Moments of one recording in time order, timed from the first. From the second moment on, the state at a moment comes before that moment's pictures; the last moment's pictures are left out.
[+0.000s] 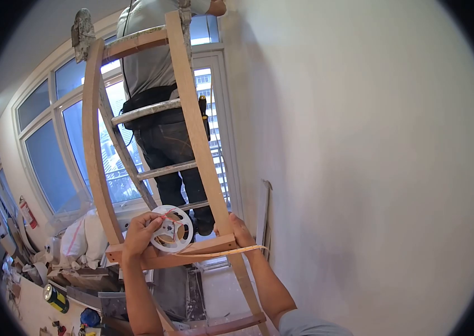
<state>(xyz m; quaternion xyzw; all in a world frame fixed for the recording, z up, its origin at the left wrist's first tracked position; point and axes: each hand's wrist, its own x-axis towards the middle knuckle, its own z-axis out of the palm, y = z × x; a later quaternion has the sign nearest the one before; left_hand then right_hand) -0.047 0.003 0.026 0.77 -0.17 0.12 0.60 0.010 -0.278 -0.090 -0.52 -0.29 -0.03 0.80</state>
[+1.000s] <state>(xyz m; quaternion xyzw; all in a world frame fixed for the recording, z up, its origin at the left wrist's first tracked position) -0.044 0.006 0.025 0.77 -0.18 0.10 0.60 0.012 -0.278 -0.092 -0.52 -0.29 -0.03 0.80</state>
